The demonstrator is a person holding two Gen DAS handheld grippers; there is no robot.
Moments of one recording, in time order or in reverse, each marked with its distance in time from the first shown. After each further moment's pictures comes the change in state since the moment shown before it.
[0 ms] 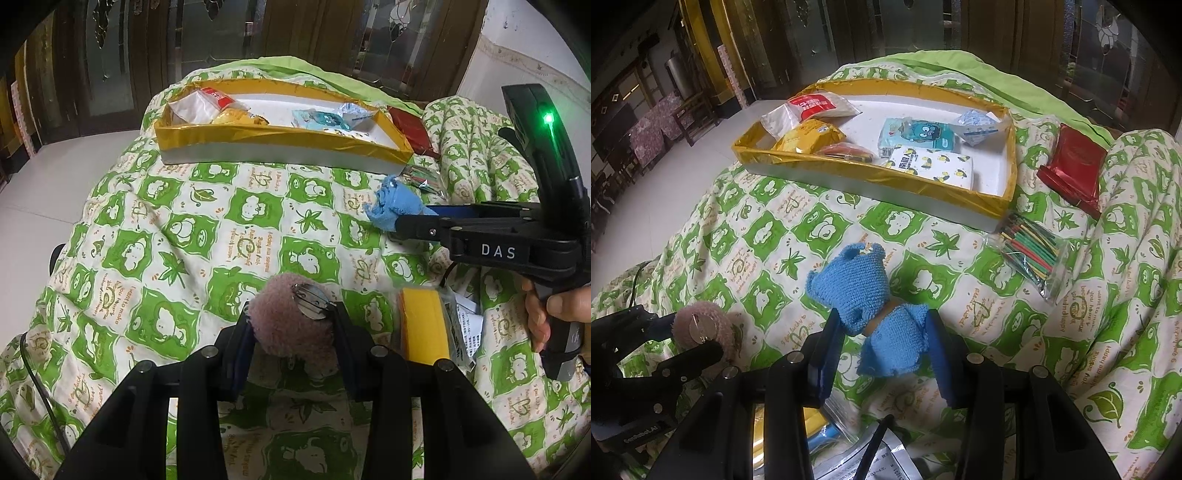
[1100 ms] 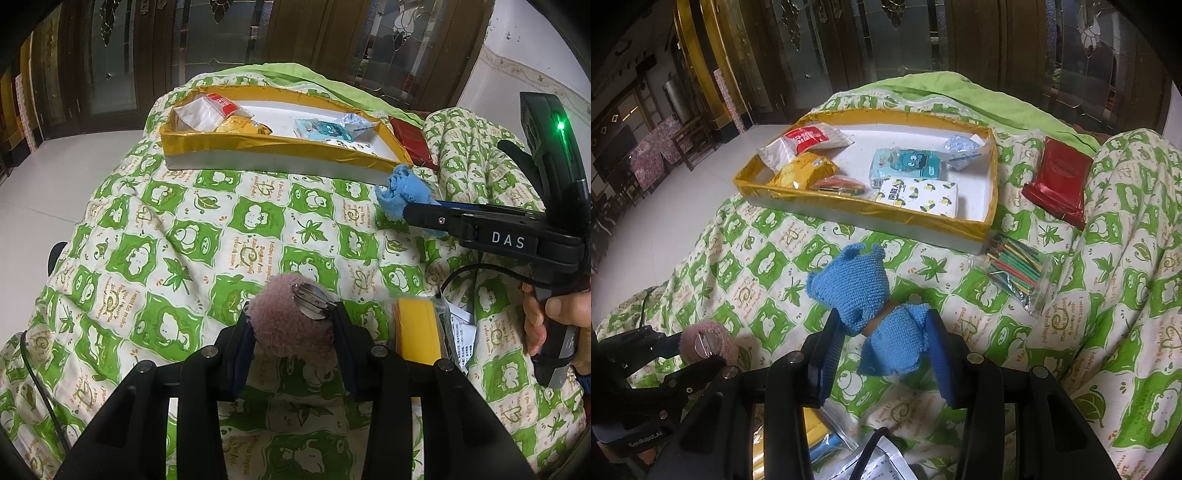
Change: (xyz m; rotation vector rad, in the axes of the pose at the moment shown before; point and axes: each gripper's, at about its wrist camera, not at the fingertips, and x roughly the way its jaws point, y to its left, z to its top) left arm -0.005 0.004 0.002 -0.023 -0.022 -0.013; right arm -0.019 -0.009 0.006 0.051 -0.095 0.011
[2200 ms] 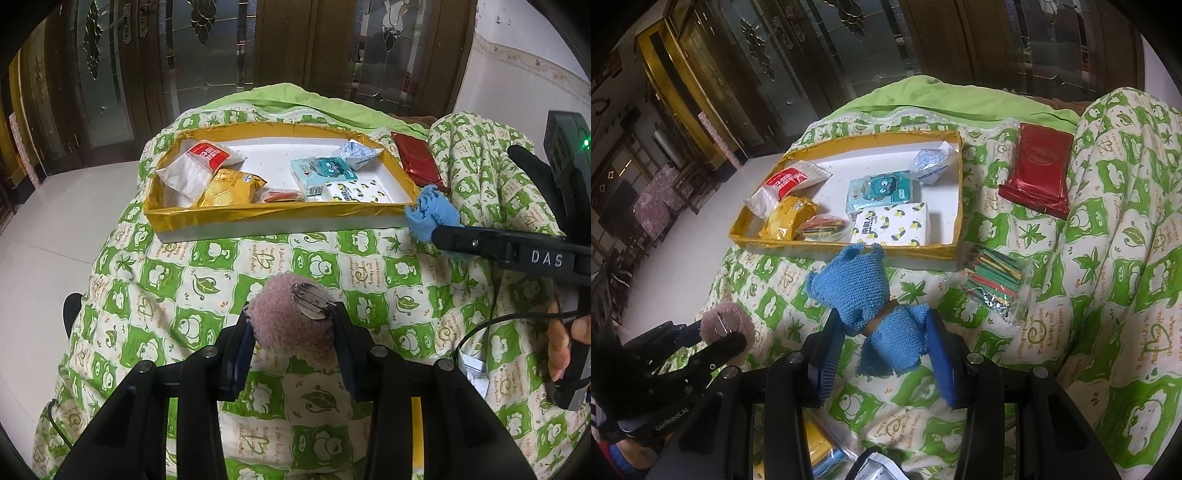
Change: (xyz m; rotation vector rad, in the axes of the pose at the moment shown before) left arm 0.012 -0.014 0.058 0.098 -0.032 0.067; right arm -0.010 -0.039 0.018 0.174 -0.018 0.075
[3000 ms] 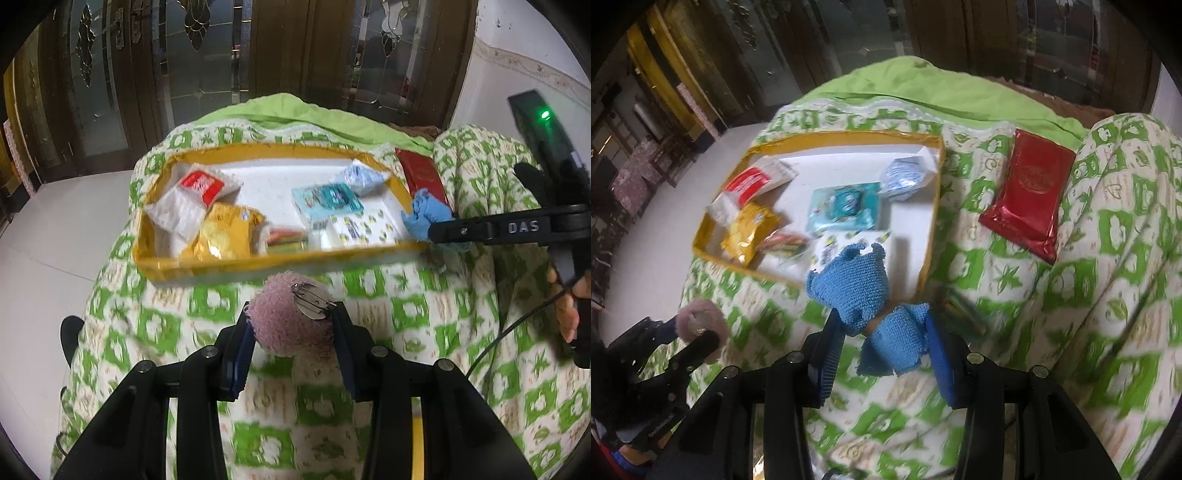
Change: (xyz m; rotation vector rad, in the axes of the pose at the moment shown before) left arm 0.015 0.007 0.044 0.006 -0.020 -0.018; right arm 0.031 -0.022 0.070 -0.001 0.165 -0.083
